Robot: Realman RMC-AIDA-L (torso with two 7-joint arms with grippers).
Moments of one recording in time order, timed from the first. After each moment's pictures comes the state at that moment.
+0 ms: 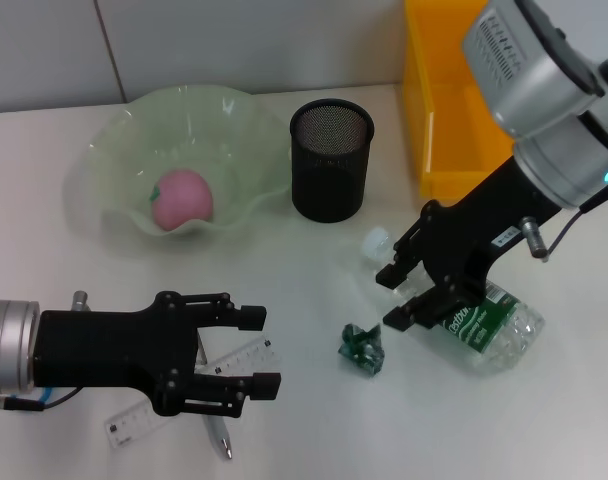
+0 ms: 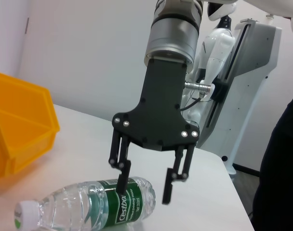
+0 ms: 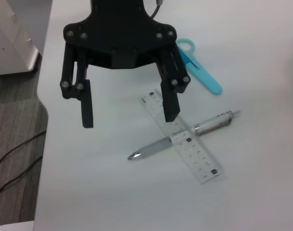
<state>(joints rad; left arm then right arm) -0.51 -2.06 0.96 0.66 1.89 1.75 -1.38 0.83 2.07 -1.00 -1.03 -2.44 -1.83 1.75</state>
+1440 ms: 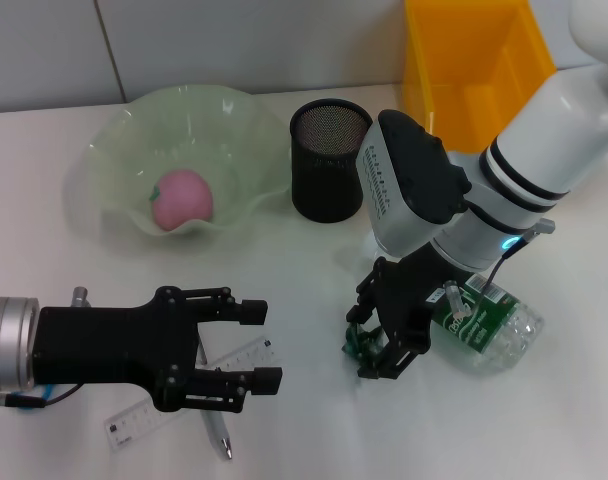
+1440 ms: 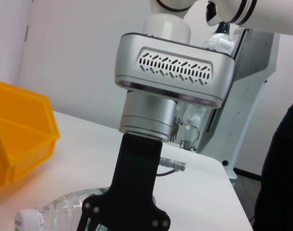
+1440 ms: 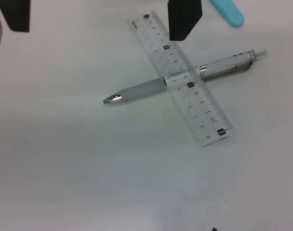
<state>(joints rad) -0.51 -2.06 0.96 0.66 1.87 1.76 -1.37 0.86 2.08 -1.38 -0.80 -2.41 -1.46 1.74</state>
